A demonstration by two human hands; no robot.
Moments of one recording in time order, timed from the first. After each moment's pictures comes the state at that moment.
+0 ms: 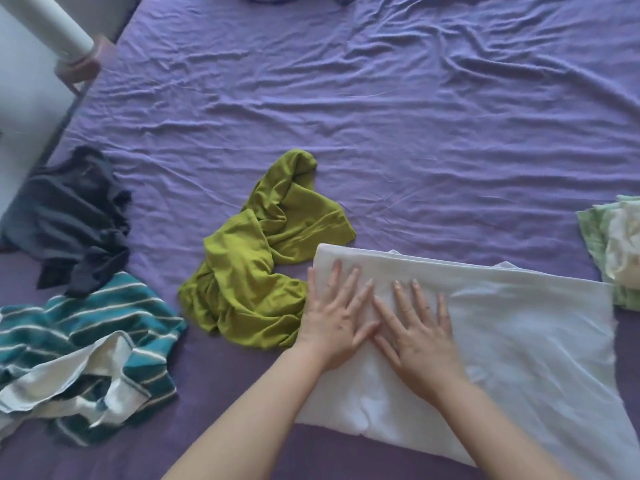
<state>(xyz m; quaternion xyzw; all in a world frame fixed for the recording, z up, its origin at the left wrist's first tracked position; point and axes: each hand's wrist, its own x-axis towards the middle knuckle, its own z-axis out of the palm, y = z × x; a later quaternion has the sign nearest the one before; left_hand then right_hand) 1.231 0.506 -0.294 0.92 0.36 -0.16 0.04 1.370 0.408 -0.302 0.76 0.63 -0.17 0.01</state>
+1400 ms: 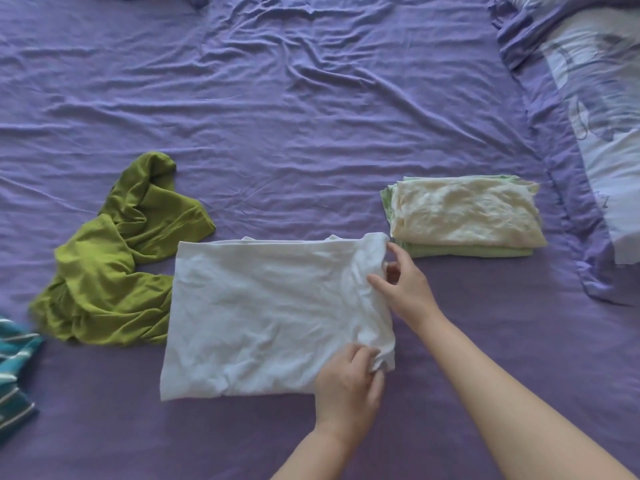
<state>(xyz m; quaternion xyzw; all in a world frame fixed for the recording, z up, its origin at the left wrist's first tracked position) 1.374 0.272 -0.245 0.83 0.40 0.13 0.36 1.550 0.306 -0.242 0.81 0.27 -0.36 -0.39</state>
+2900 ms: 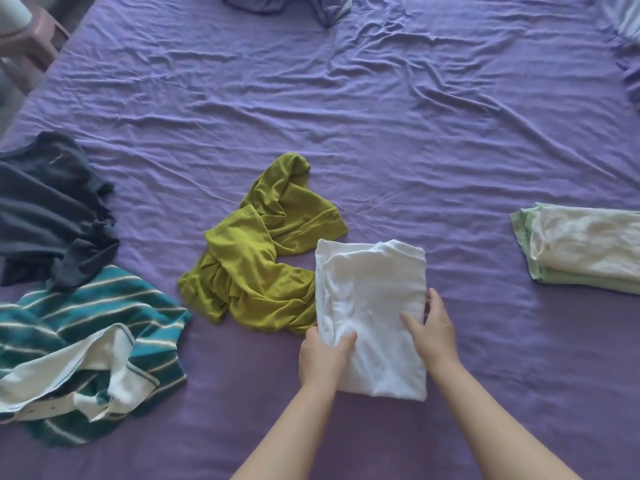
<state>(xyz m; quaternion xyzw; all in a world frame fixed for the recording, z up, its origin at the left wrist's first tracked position) 1.188 0.438 -0.247 0.47 0.70 0.02 0.53 1.355 0.383 -0.262 0.87 0.21 -0.34 -0.30</state>
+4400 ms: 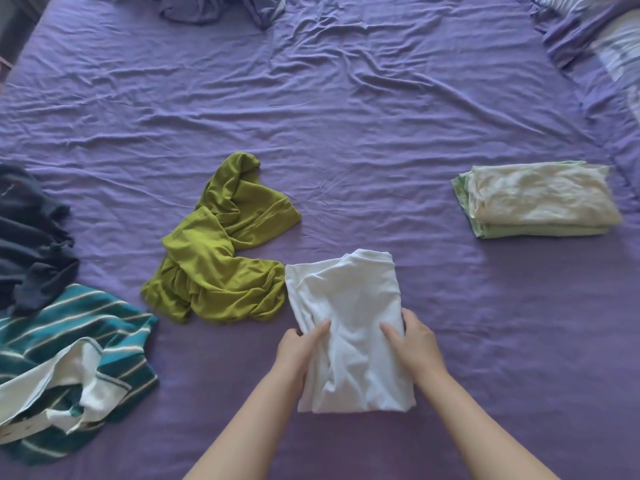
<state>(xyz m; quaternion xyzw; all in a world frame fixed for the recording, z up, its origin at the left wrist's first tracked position) 1.194 0.411 -0.247 0.37 0.66 0.01 0.65 1.353 0.299 -0.259 0.87 0.22 -0.37 -0.25</state>
